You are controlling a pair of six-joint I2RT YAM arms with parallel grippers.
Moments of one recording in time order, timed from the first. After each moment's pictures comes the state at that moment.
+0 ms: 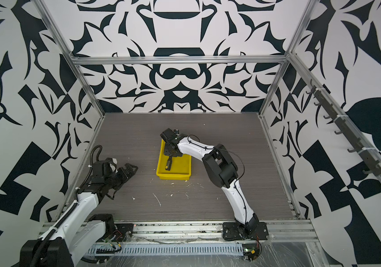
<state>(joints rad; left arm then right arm) -0.02 0.90 0.37 -0.29 0.36 -0.71 0.75 2.22 1.75 -0.61 0.07 0.82</state>
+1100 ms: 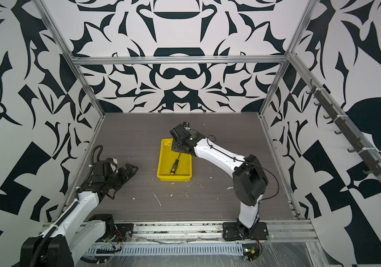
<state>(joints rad) -0.02 0.93 0.37 -0.29 0.36 -0.71 0.75 1.72 1.49 -0.62 0.24 0.73</state>
